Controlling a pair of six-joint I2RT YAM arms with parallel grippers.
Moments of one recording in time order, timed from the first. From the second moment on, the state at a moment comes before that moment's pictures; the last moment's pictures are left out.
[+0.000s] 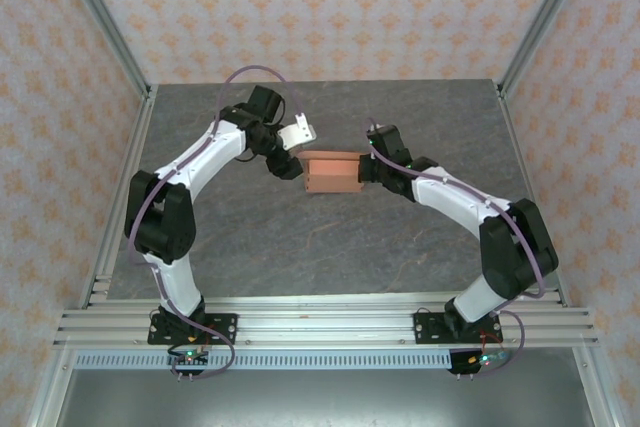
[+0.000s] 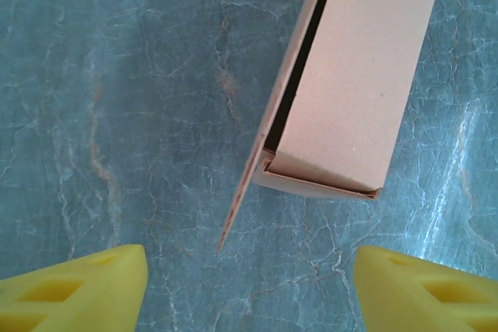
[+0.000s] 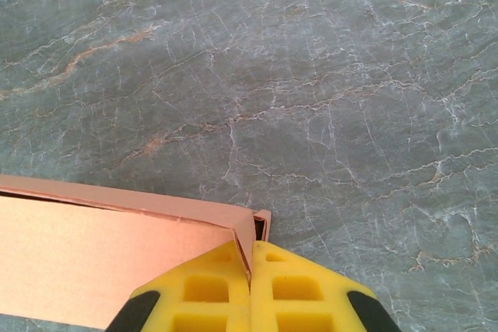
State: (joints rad) left arm -0.33 1.84 1.56 -0.85 0.35 0.72; right arm 0.52 1.57 1.05 -0.31 0.11 0.38
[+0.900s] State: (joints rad) left arm -0.33 1.92 1.65 -0.85 0.37 0.65; right arm 0.53 1.59 1.08 -0.32 0.13 0.38
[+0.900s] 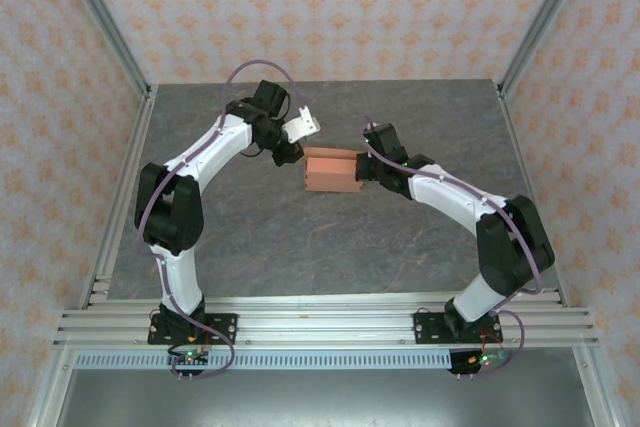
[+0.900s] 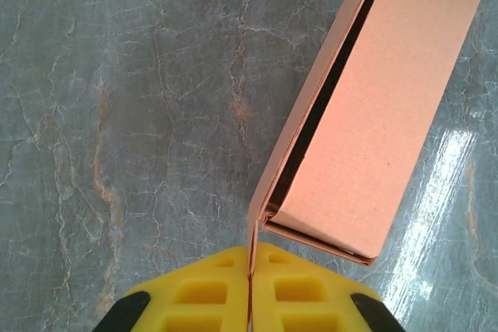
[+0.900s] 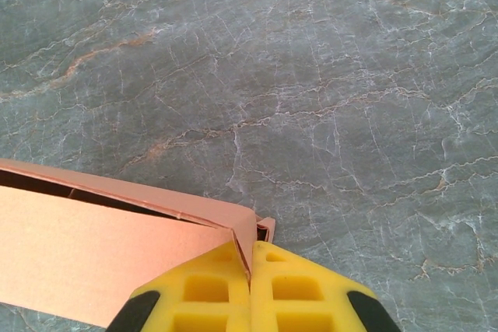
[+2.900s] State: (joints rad) left arm -0.46 1.77 1.29 -0.38 0.02 -0.41; right arm 0.59 1.62 1.10 -0.32 0.23 0.49
